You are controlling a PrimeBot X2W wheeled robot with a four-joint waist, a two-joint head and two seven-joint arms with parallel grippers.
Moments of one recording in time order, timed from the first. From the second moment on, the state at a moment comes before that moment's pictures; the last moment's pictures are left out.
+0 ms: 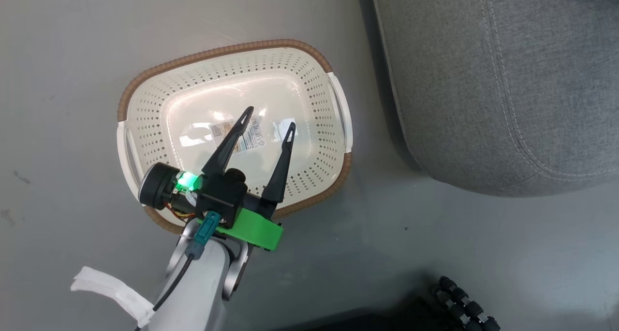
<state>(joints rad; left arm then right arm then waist) -0.37 0.05 -0.40 0.22 -0.04 -0.06 -0.26 -1.12 -0.42 -0.05 0.66 0.20 0.13 -0.26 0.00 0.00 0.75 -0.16</state>
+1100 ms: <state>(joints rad) -0.19 0.05 -0.36 0.20 -0.18 -0.01 -0.26 -0.63 -0.39 0.04 0.30 0.22 0.13 -0.26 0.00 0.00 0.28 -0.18</state>
